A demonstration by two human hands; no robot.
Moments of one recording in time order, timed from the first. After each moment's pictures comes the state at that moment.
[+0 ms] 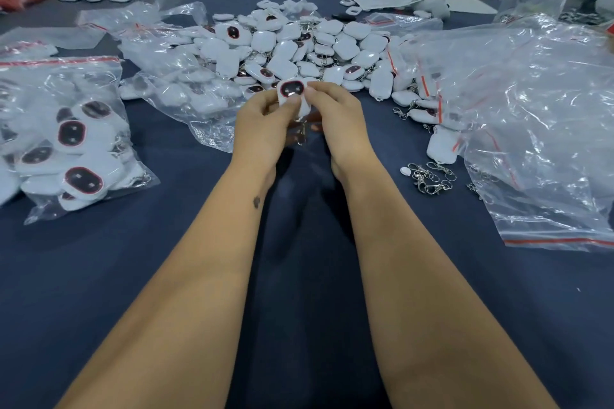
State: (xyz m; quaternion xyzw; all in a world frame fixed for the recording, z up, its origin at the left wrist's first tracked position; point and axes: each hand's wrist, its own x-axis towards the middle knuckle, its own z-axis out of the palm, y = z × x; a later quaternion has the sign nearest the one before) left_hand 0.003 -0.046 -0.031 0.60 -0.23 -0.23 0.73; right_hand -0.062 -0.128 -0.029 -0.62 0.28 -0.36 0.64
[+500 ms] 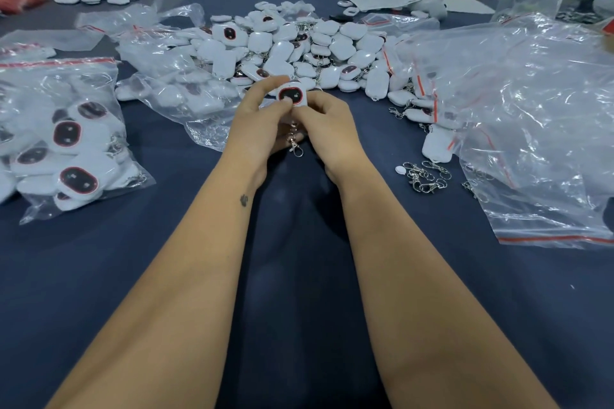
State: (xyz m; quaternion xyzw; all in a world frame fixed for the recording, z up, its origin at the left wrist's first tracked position) left_hand 0.006 -0.045 -0.028 0.57 -0.23 -0.28 0.74; right_hand -0.064 -0.125 -0.037 -0.69 0.25 -0.33 0.60
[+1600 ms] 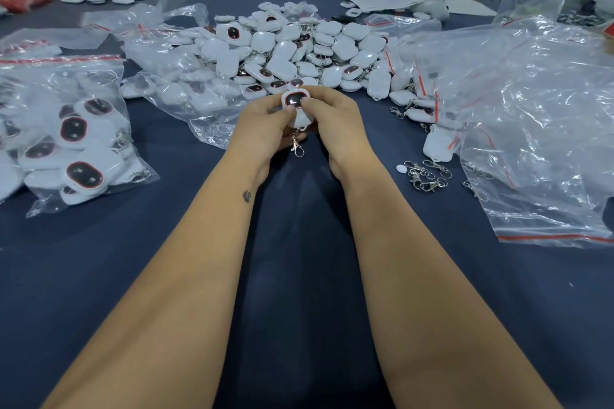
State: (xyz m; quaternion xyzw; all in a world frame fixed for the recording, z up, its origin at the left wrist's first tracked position) left_hand 0.007 -0.046 -0.032 0.61 -0.26 -0.29 0.69; right_hand -0.065 -0.128 -0.032 -0.64 0.27 -0.35 0.63
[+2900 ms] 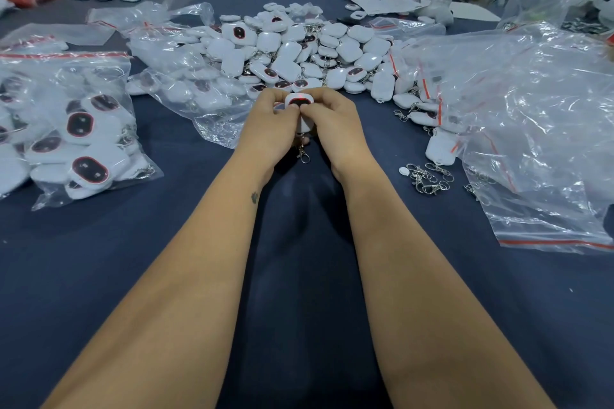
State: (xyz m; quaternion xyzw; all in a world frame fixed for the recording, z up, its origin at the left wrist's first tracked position) left_hand 0.006 -0.050 -0.033 0.66 -0.25 -0.23 0.67; right_hand -0.064 -0.122 -0.032 -0.65 0.24 -0.34 0.63
